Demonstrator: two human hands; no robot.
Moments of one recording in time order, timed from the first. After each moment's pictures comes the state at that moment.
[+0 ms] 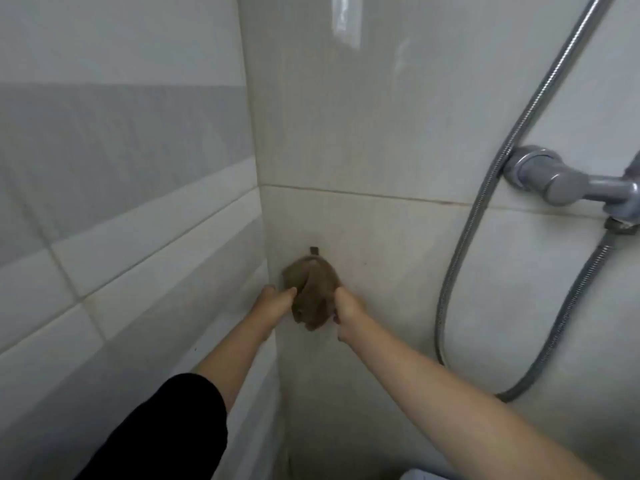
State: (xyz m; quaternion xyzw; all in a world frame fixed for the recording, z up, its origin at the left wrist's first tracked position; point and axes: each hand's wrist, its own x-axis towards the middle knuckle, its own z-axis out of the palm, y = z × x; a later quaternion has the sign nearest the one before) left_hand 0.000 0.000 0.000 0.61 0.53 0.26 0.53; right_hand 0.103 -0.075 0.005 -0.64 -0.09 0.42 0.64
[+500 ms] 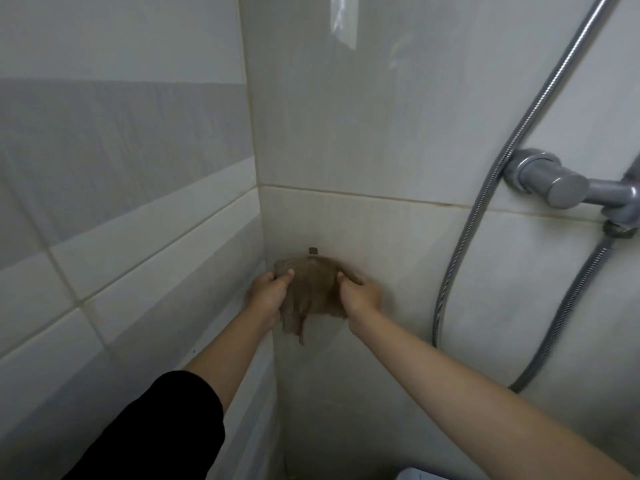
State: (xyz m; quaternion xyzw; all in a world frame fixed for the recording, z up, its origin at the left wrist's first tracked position) left_hand 0.006 0.004 0.015 0.51 0.44 0.39 0.63; right_hand 0.112 -0.092 0.034 -0.71 -0.15 0.26 0.64
